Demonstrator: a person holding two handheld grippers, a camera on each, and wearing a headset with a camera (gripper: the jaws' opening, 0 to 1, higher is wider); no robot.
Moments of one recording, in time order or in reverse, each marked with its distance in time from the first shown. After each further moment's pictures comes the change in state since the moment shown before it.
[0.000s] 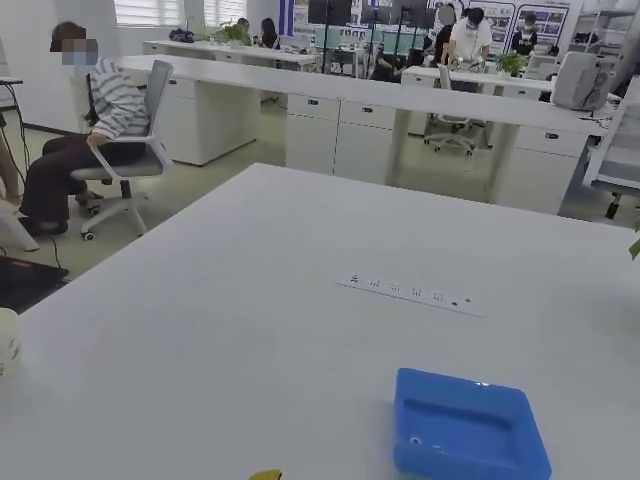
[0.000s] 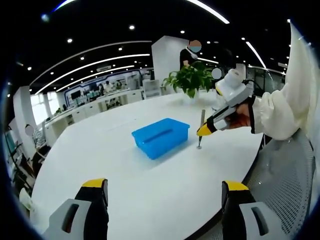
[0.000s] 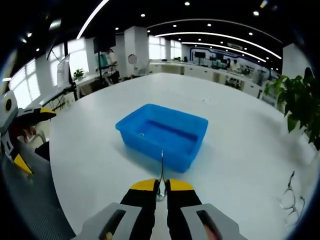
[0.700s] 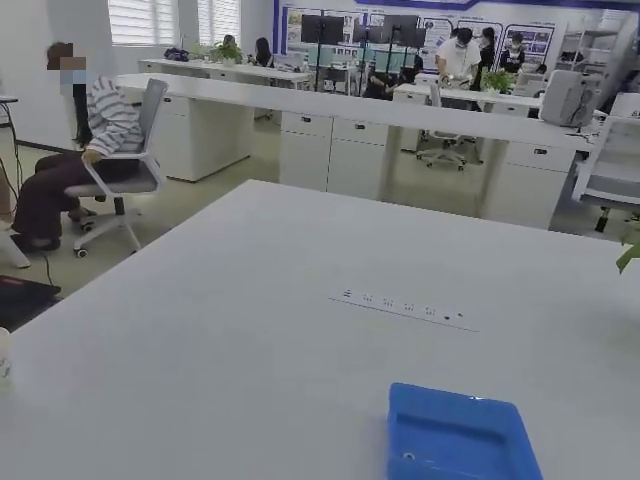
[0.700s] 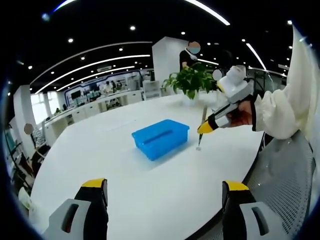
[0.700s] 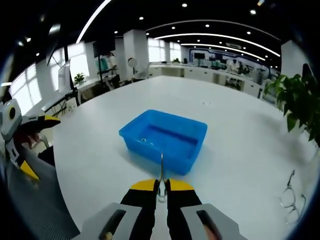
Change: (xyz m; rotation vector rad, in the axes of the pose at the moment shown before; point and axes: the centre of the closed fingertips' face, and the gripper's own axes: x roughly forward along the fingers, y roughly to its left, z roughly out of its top) left arm -0.001 -0.001 0.003 -0.009 -0.011 -0.003; right arm -0.007 0.002 0.006 0.034 -0.014 0.018
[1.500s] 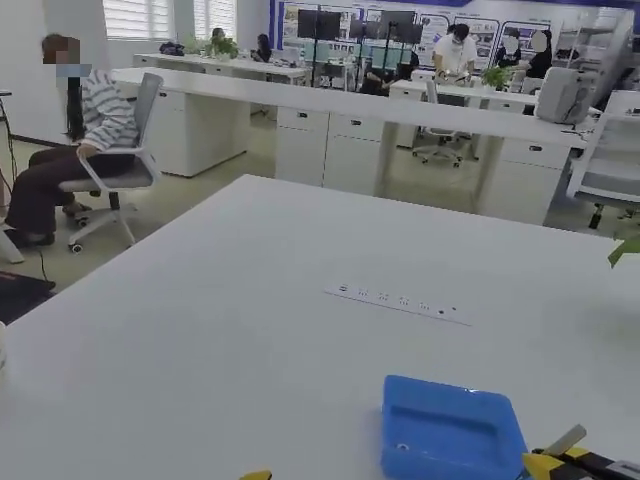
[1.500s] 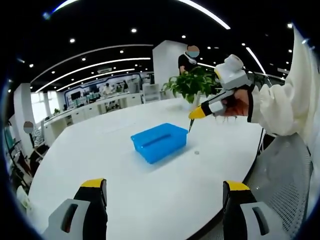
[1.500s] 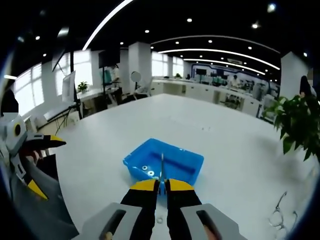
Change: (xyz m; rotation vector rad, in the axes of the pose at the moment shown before) left arm -0.002 -0.001 0.004 -0.015 -0.027 -0.012; right arm -0.023 0.003 0.055 -0.046 -0.132 -0.008
